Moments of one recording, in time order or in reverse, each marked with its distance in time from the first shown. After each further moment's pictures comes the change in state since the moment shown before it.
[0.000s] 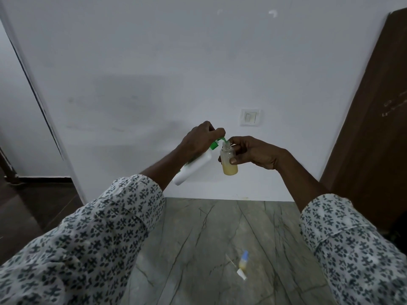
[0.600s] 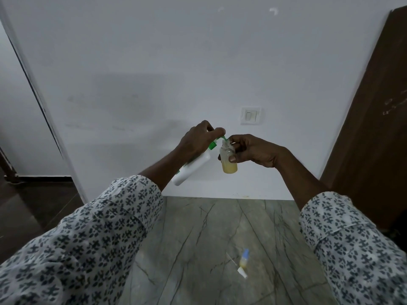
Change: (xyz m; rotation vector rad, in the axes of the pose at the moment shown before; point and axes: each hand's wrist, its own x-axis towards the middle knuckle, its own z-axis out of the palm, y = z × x) left_hand -0.001 -0.009 0.001 -0.007 0.033 -0.008; right_hand 0.003 -0.002 0.003 -0.012 0.029 0.036
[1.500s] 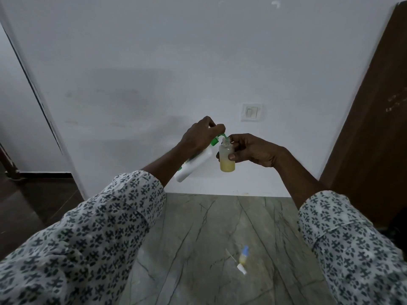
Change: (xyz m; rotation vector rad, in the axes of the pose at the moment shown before) left_hand 0.001 0.003 0.004 -0.021 -0.019 0.000; right_hand 0.005 0.010 0.003 0.058 0.003 0.013
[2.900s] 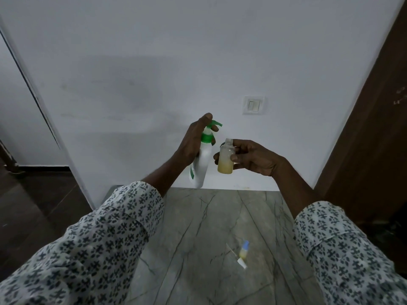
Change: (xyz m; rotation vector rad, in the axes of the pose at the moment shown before) left_hand 0.004 -0.045 0.022 -0.648 -0.002 0.097; right_hand 0.004 0.041 0.011 0.309 -0.090 -0.077
